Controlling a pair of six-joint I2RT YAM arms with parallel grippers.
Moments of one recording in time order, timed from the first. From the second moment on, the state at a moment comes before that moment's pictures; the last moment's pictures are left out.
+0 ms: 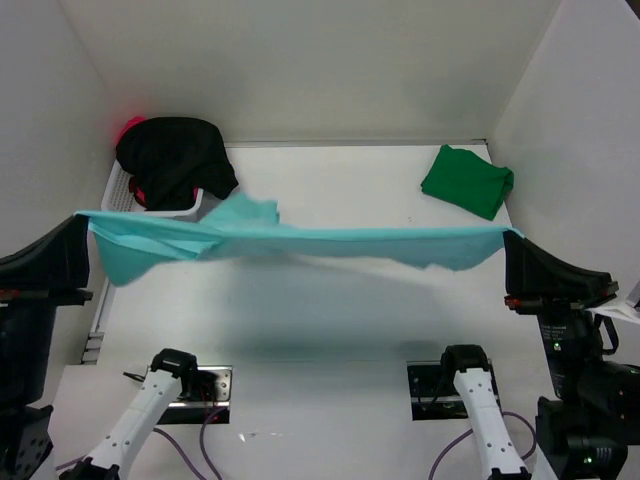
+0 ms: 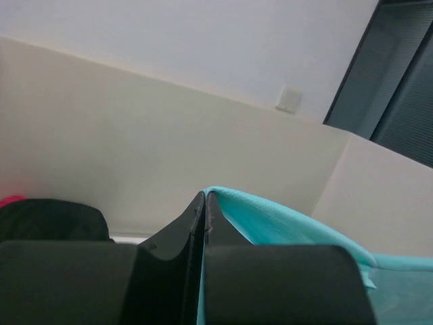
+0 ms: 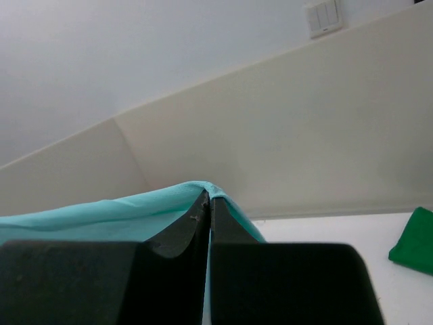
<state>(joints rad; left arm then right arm) -0.20 0.50 1.57 -0.60 -0.07 -0.31 0.00 0.35 1.35 -0.51 -0.18 0.52</state>
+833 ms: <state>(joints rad) -0.21 1.11 1.25 -0.38 -0.07 -0.35 0.00 0.92 0.94 -0.33 -0.09 0.54</state>
